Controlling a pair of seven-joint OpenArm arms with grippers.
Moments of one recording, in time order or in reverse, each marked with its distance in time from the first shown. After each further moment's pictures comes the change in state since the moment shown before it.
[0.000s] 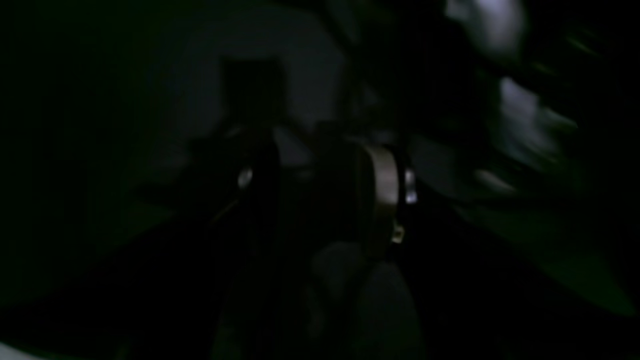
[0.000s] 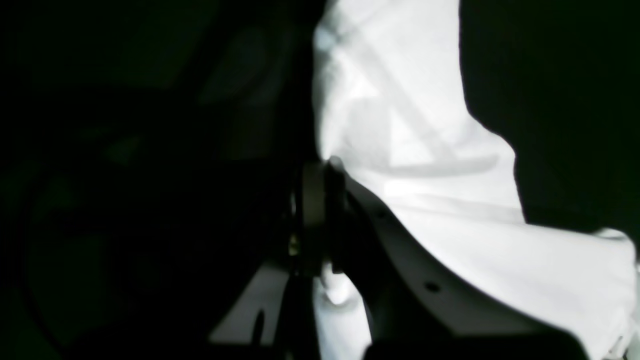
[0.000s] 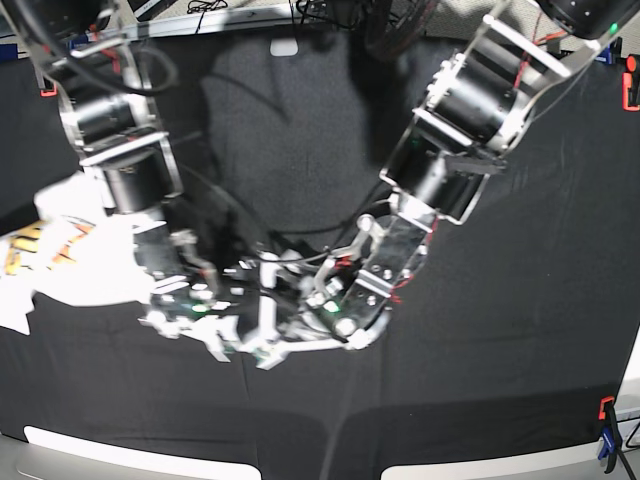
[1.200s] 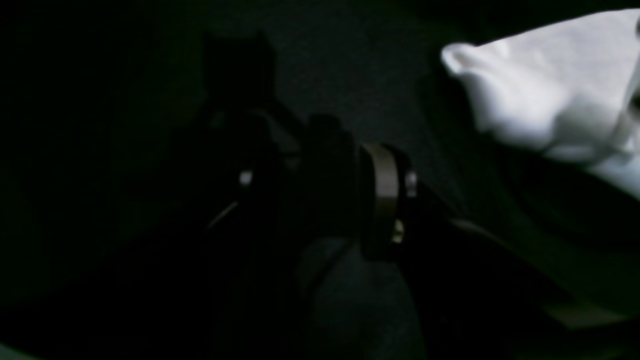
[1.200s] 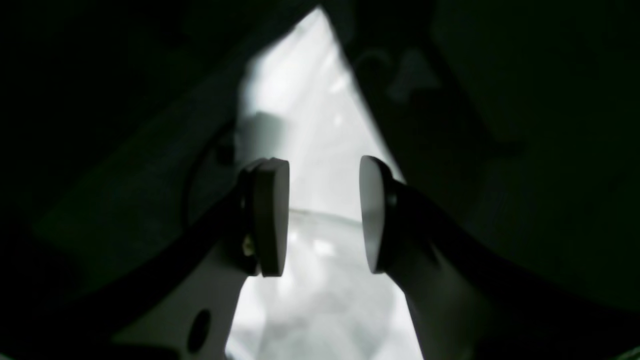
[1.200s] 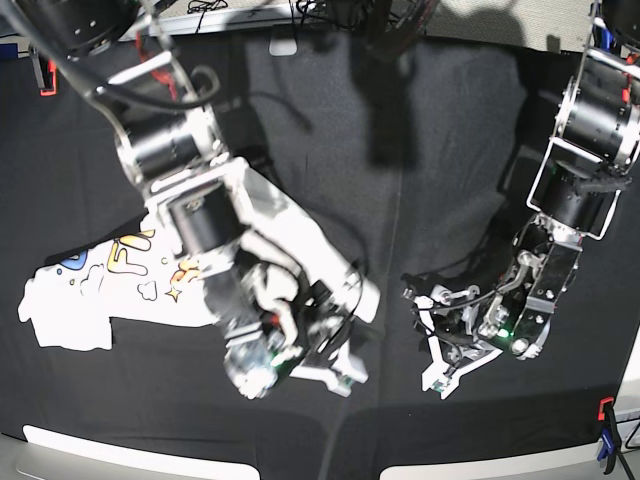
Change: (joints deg) left arm -3.0 -24.0 0.2 0.0 -23.0 3.2 -3.5; right arm 8.3 -11.0 -0.3 0.6 7.5 13.2 -7.0
